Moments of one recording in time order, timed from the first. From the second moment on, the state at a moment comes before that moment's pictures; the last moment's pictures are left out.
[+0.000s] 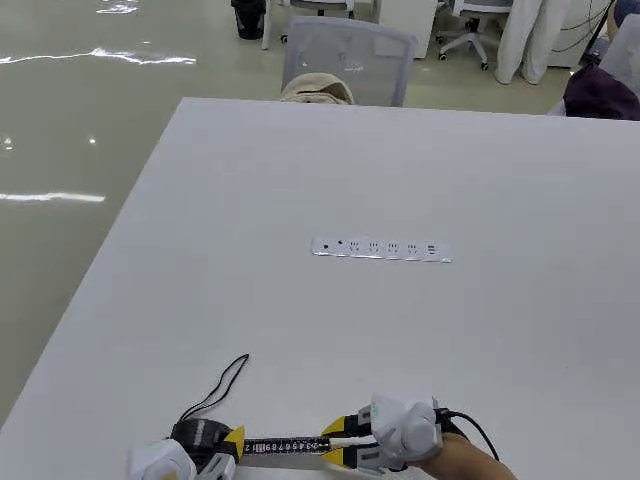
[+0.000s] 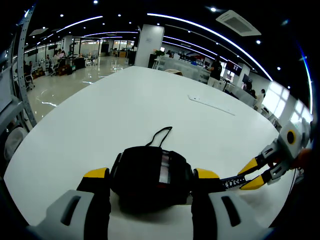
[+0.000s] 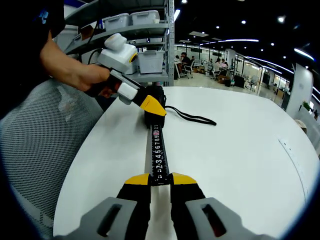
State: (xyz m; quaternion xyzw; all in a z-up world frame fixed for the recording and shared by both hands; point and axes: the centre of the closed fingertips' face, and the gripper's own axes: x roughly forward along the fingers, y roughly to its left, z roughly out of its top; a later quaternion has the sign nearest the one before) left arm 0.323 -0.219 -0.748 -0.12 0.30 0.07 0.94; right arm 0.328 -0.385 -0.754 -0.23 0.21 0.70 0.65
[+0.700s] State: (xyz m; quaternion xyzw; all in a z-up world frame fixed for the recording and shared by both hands) left arm 0.323 -0.219 -0.747 -0.12 0.30 0.07 0.94; right arm 0.327 -0.374 -0.754 -0.22 0.21 0.70 0.65
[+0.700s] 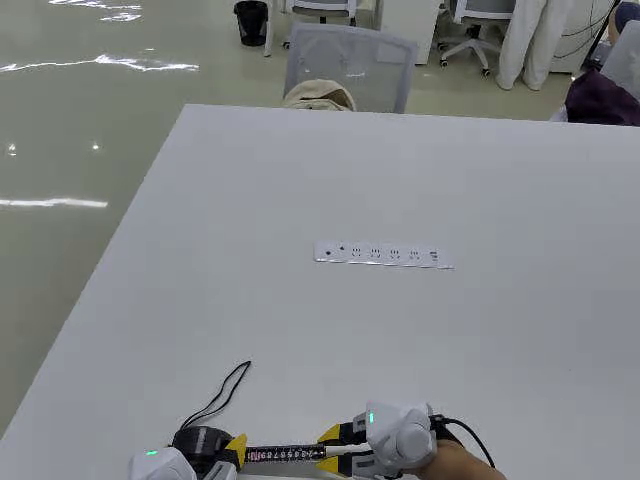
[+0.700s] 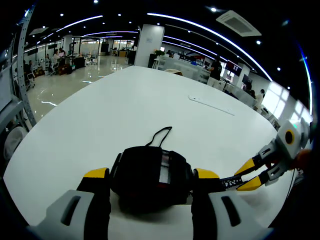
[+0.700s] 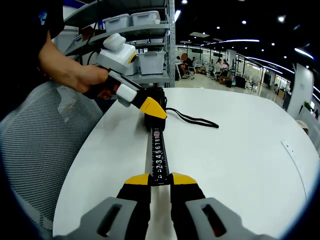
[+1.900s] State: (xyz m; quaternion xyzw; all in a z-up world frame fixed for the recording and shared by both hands) left arm 0.323 -0.218 -0.748 -0.12 0.31 0.06 0.94; right arm 0.324 -0.357 -0.755 -0.22 0.21 0.71 0.64
